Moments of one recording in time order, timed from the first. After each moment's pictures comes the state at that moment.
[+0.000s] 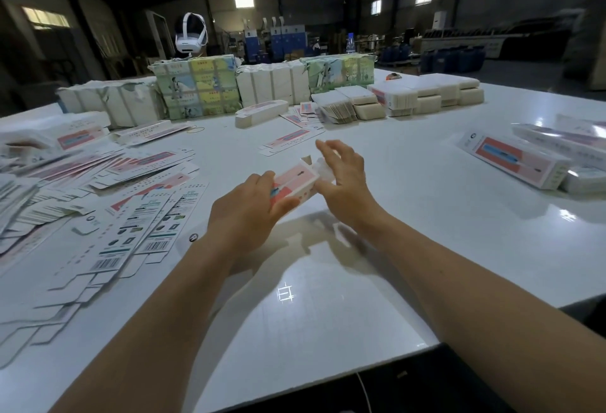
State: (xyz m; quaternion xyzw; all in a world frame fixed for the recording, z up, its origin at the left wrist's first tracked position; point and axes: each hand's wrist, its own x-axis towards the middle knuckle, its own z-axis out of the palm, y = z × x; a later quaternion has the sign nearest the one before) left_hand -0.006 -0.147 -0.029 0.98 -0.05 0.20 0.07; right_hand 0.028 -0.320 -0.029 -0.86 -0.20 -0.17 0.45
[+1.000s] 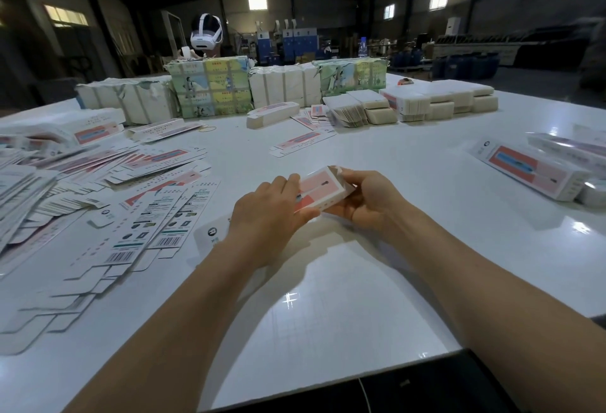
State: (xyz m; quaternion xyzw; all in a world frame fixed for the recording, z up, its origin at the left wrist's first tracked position) left_hand -0.014 -0.161 -0.034 0.97 -0.08 0.24 -0.04; right_hand 0.045 -0.326 -0.027 -0.47 0.04 0.18 0.86
